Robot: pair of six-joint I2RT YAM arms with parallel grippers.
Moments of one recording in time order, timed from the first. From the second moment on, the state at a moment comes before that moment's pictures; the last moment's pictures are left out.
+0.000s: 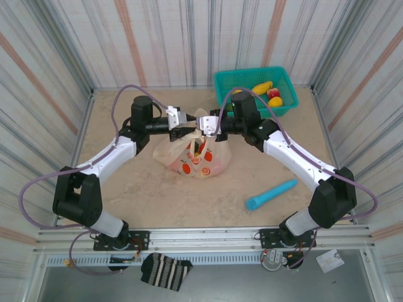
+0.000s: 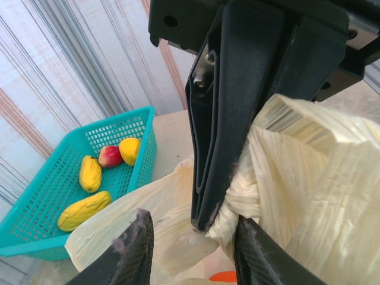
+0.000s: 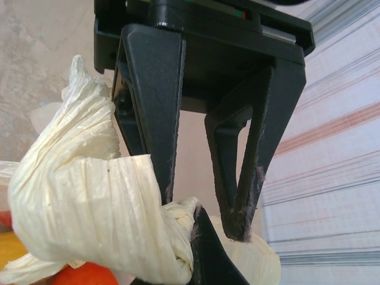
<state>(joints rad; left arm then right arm) -0.36 1.51 1.07 0.14 0.98 0.63 0.59 1.49 1.28 -0.27 -0.53 -1.06</state>
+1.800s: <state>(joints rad) -0.31 1.43 0.95 0.32 0.93 0.52 0.57 1.49 1.32 -0.36 -0.61 -1.02</state>
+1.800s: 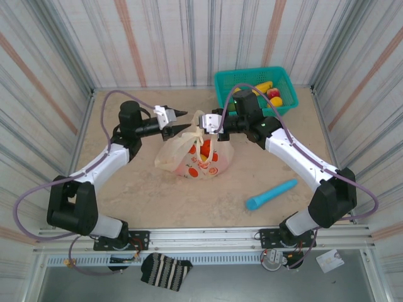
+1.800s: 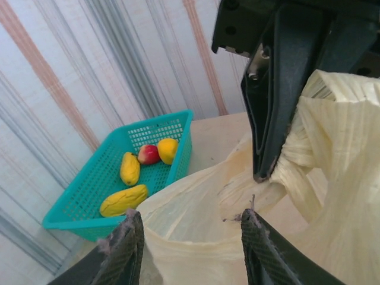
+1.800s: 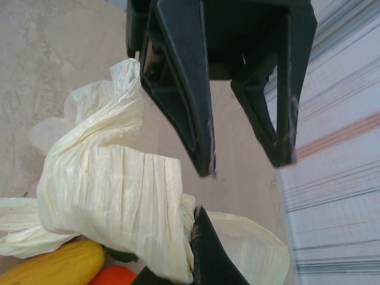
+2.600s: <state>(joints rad) -0.41 1.51 1.01 0.16 0.88 0.73 0.57 1.49 1.33 -0.37 -0.63 -0.99</state>
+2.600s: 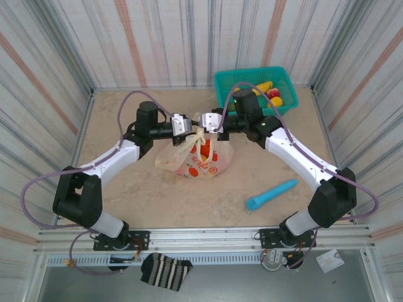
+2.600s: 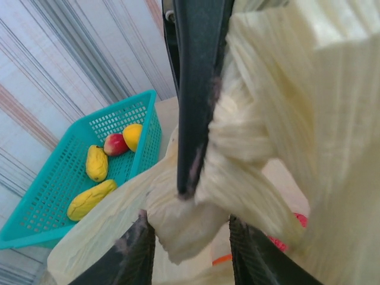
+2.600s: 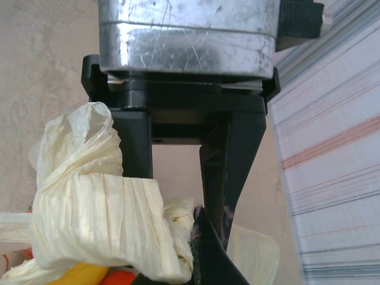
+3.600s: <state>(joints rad) -0.41 1.51 0.95 0.38 0.90 0.53 0.58 1.51 1.35 -0.40 -0.61 -0.90</state>
